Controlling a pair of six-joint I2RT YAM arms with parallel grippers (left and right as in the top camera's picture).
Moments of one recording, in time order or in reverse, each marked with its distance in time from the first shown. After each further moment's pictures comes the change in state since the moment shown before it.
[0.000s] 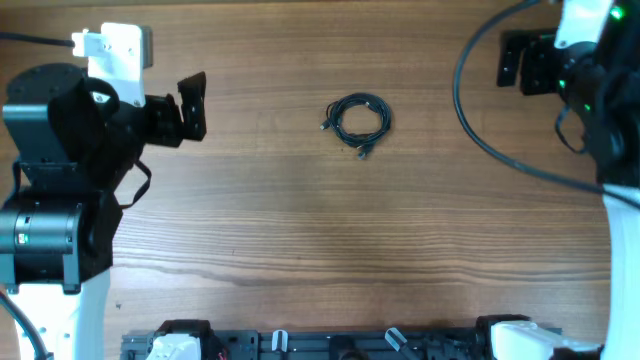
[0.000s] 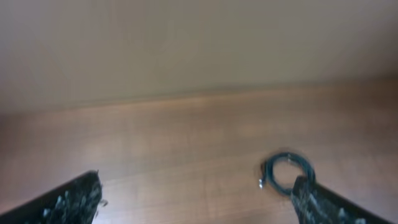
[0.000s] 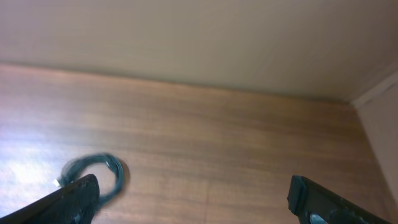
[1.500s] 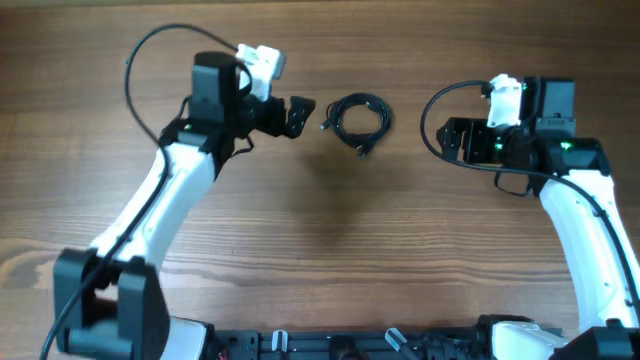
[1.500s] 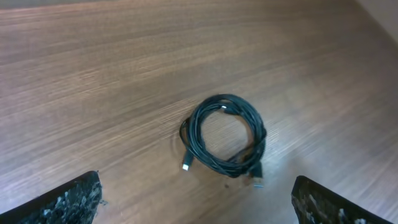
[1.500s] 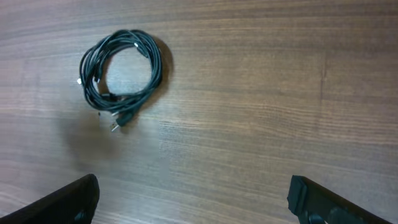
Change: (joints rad) left arm -0.191 0.474 -0.420 0.633 0.304 -0.050; right arm -0.083 -0.018 -0.721 0.280 -0.350 0.139
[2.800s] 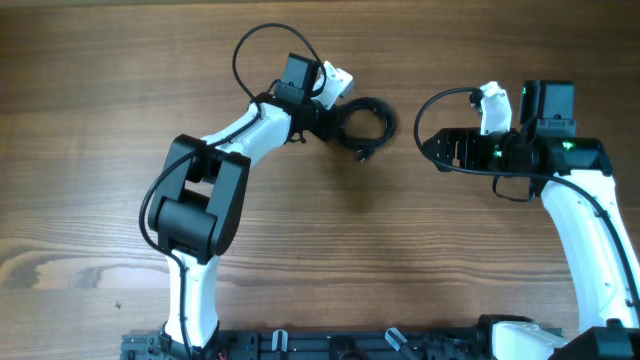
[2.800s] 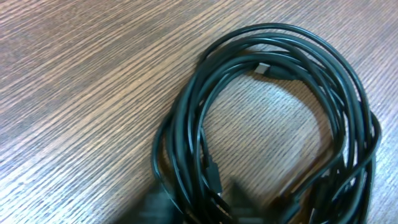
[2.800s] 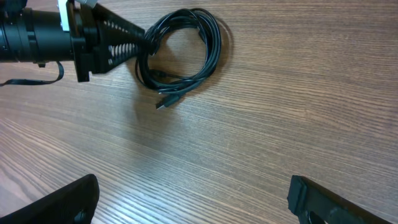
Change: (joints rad) left arm -0.185 0.576 0.326 -0.029 -0.076 0.183; right arm -0.005 0.000 0.002 -0.076 -0.183 -0.070
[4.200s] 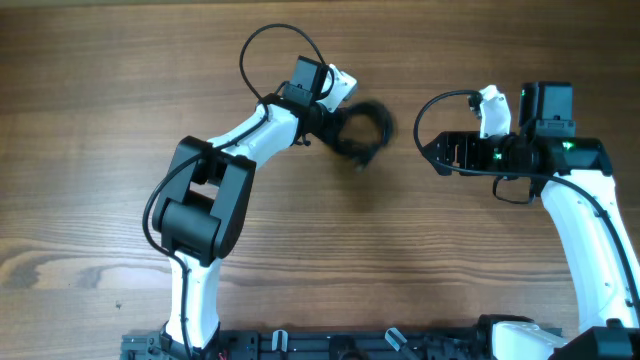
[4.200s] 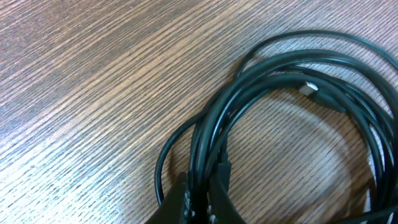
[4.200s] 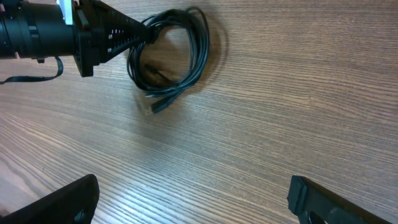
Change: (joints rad) left arm -0.033 0.000 0.009 -0.045 -0.121 0.000; right arm 0.000 0.000 0.000 -0.037 0.000 0.000
